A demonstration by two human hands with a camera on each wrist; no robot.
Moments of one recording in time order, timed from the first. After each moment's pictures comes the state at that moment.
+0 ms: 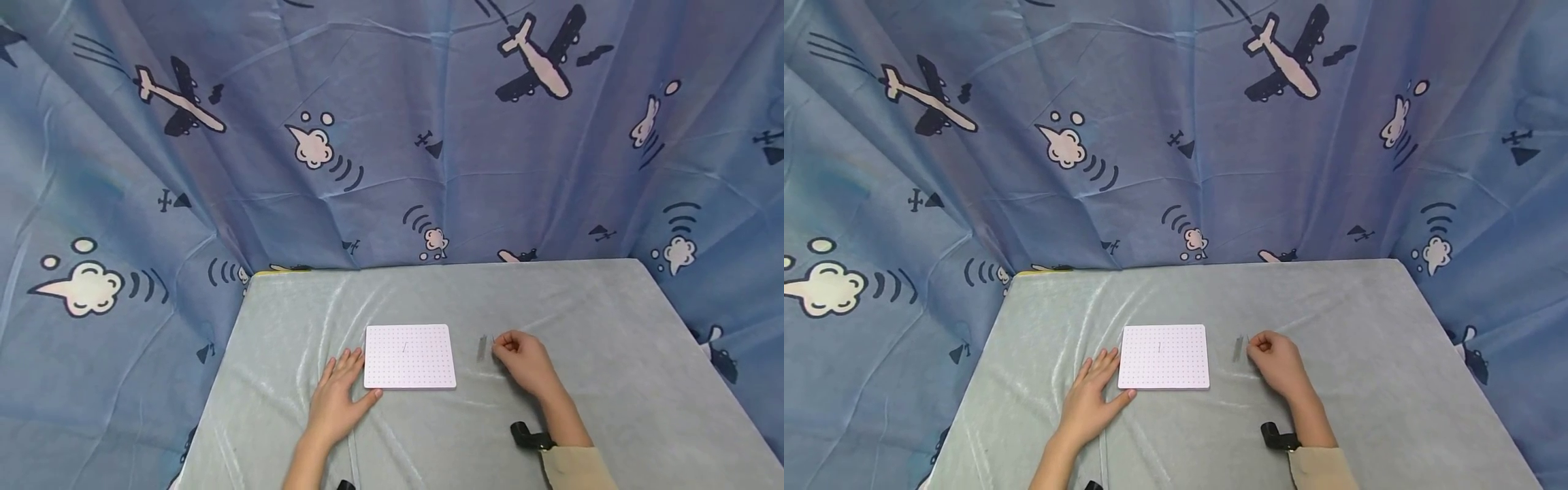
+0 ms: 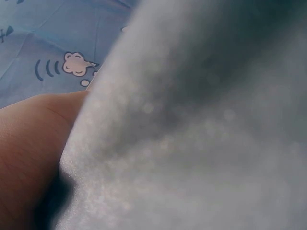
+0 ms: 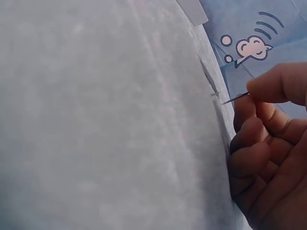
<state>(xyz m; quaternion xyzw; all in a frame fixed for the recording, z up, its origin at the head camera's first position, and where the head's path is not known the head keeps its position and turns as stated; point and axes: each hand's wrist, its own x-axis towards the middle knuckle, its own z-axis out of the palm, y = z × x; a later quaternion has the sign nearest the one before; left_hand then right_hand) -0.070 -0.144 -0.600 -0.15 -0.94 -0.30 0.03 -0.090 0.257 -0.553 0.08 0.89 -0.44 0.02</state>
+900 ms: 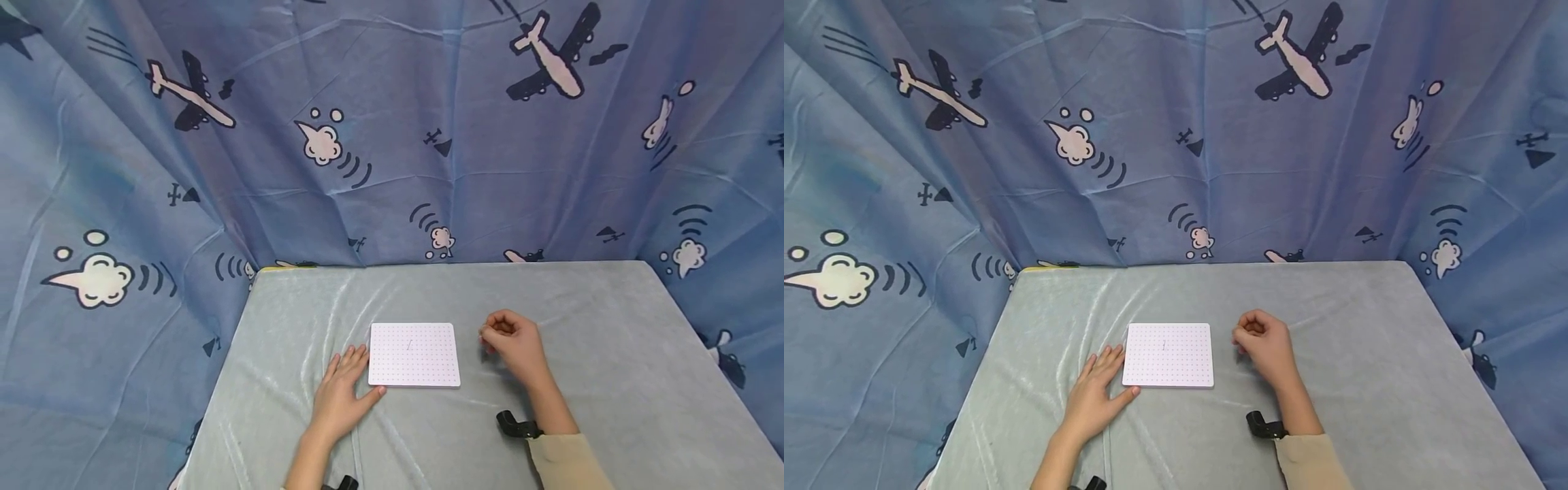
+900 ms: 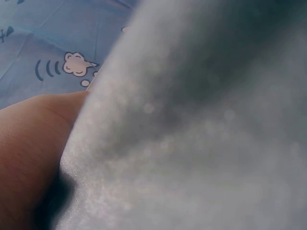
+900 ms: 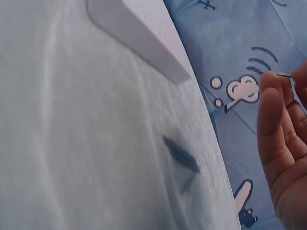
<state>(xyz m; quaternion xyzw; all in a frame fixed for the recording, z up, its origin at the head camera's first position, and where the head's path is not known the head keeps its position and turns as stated) -0.071 -0.146 -0.601 -0.15 -0.94 -0.29 0.03 -0.107 0.222 -0.533 0.03 0.78 -0.62 -0.07</state>
